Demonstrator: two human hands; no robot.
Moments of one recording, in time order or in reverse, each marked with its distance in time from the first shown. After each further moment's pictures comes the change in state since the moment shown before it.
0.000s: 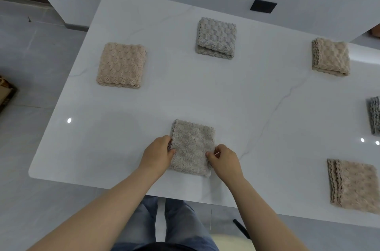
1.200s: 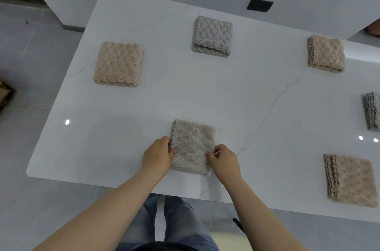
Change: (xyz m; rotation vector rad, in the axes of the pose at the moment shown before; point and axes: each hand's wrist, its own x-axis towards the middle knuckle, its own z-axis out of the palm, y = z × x) left_hand -0.009 0.007 0.013 0.032 0.027 -0.069; right_hand -0.009 0.009 0.004 0.017 0.056 0.036
